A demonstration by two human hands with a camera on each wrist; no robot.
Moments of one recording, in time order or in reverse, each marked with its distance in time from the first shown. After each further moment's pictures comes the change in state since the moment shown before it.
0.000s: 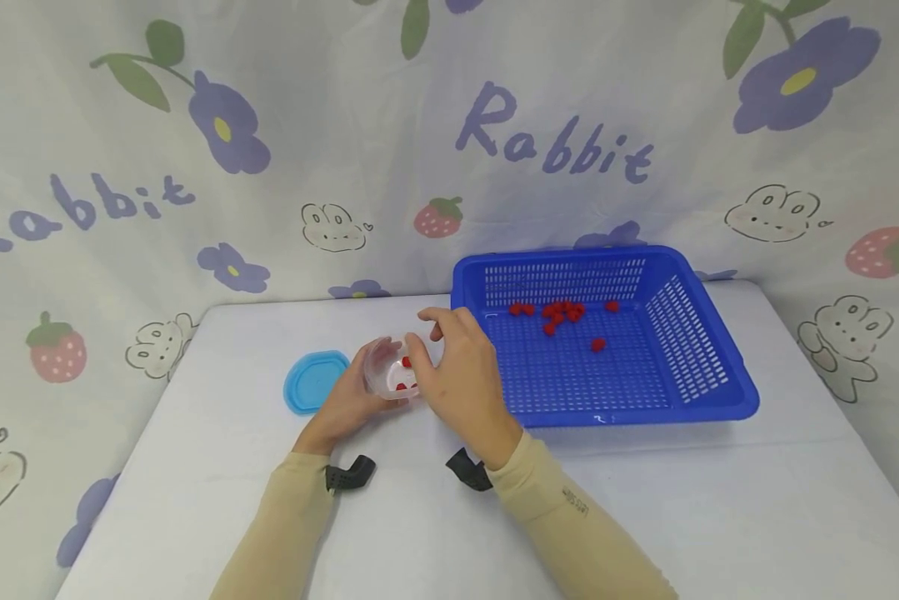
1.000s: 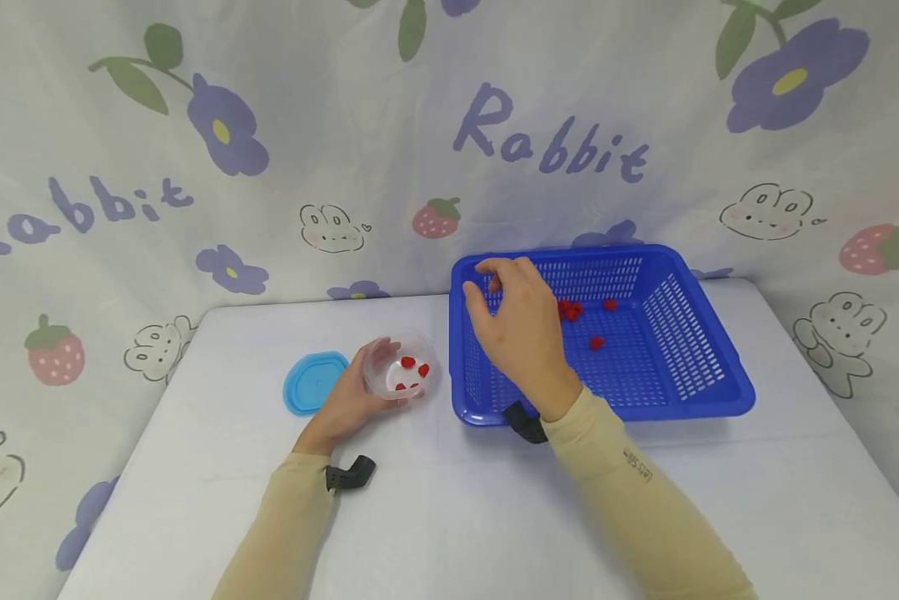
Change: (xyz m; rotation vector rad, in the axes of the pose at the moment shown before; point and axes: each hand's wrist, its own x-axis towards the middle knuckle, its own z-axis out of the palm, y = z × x) left_hand 0.000 -0.001 0.000 -0.002 0.002 0.015; right_hand 0.041 0.025 -0.057 -0.122 0.066 -0.067
